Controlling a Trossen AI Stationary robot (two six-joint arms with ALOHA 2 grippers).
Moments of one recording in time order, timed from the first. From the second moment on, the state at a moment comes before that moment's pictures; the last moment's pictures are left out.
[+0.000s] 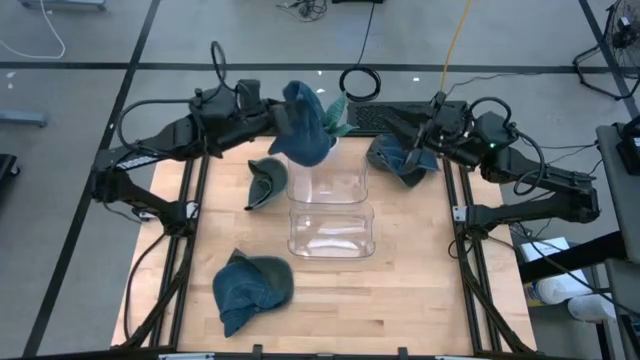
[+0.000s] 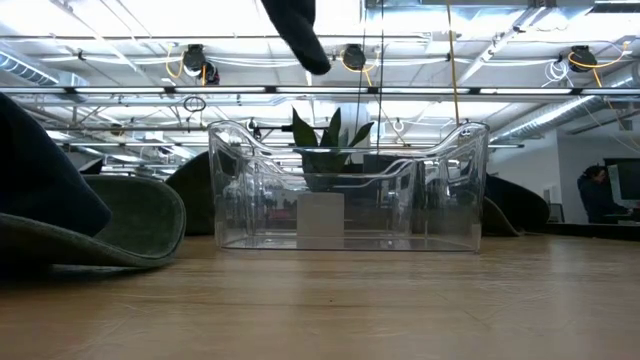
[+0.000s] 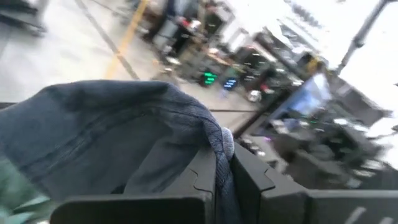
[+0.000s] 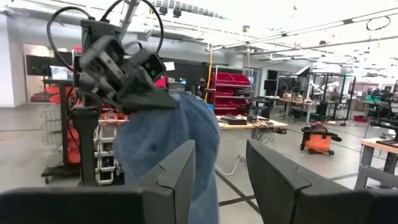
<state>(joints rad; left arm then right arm) 0.19 1.37 1.63 -0.29 -0.38 -0.72 -0.22 0.98 1.14 0.07 0.19 -0.10</state>
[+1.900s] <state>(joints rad) 0.10 1.73 1.49 -0.21 -0.57 -1.07 -0.22 0.98 1.14 0.07 0.18 -0.20</state>
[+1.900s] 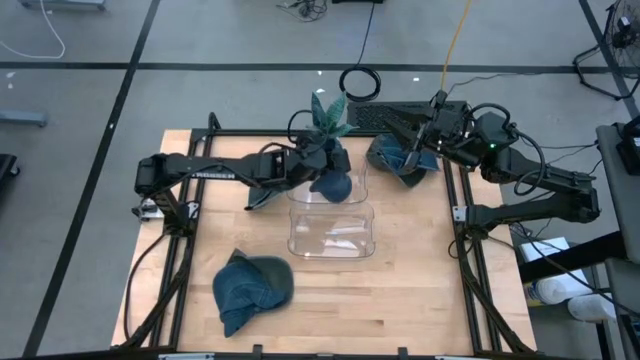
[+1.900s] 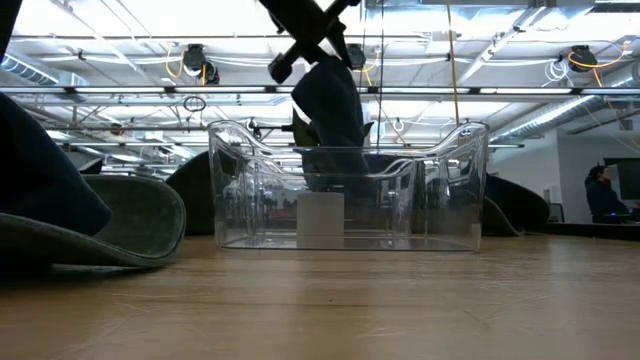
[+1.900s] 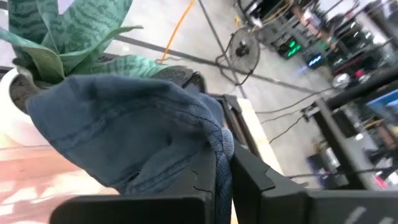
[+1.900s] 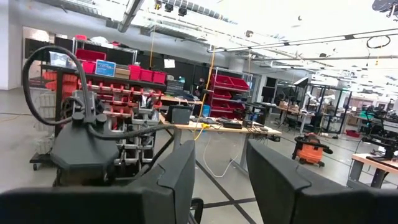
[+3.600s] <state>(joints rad) 0.13 1.83 1.17 0.02 -0.51 -1.39 -0.22 0.98 1.03 0.13 0.13 -0.16</state>
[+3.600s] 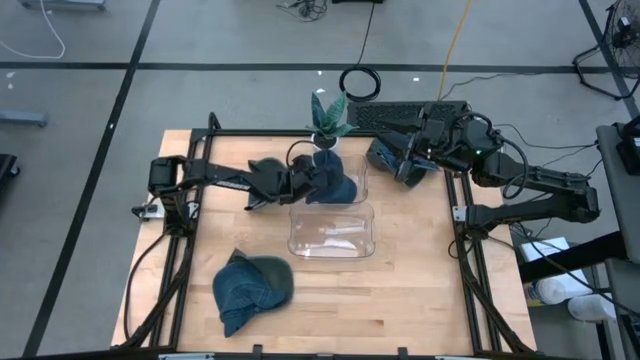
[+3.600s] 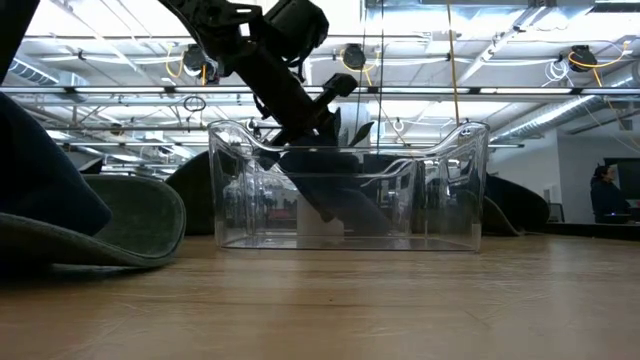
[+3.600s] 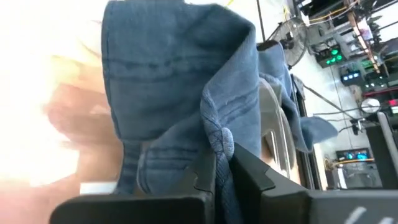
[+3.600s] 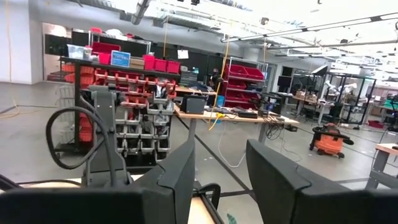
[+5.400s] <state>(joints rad) 0.24 1.53 1.17 -0.12 -0.29 -1.26 -0.22 0.98 1.03 0.13 0.13 -0.18</state>
